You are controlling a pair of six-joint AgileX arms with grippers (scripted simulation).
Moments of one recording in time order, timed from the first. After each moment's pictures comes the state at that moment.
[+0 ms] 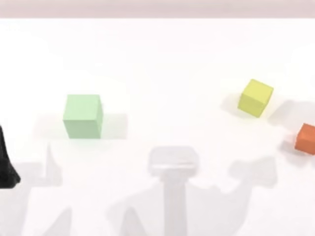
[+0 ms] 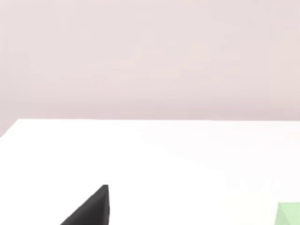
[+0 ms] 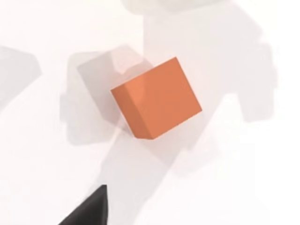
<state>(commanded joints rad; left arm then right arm) 0.00 0.00 0.00 0.00 0.00 0.00 0.06 1.22 0.89 -0.69 0.00 -0.67</state>
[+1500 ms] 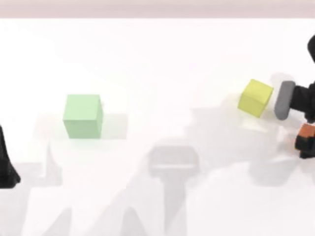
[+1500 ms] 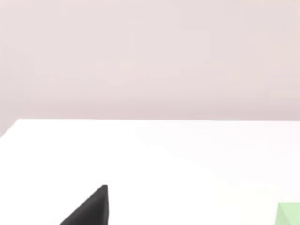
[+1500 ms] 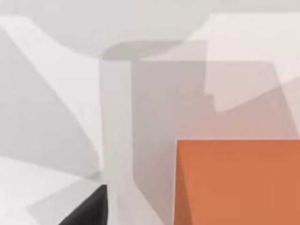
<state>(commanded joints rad) 0.00 0.00 0.00 0.00 0.00 0.00 0.09 2.01 1.29 -0.84 0.00 -1.06</state>
